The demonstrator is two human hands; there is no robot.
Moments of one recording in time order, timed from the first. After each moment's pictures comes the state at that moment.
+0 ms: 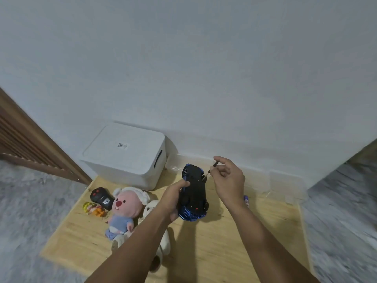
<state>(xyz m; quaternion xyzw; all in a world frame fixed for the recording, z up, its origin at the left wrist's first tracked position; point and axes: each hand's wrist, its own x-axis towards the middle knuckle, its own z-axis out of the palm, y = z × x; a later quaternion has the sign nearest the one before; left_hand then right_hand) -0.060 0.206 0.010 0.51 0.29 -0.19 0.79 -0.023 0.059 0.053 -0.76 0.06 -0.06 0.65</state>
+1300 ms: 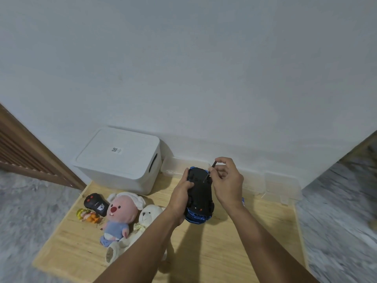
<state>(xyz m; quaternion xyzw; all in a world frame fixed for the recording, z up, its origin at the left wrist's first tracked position) -0.054 0.177 0.031 0.54 0.14 -0.13 0.82 -0.015 0.050 0.046 -0.79 0.02 -0.12 0.61</state>
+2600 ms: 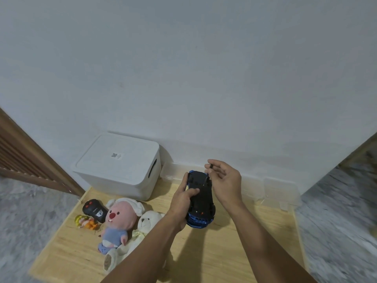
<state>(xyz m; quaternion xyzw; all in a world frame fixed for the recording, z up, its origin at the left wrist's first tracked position) -0.055 0.170 0.039 0.54 0.20 -0.12 0.81 -0.008 0.051 0.064 -0.75 0.01 -0.05 0.66</state>
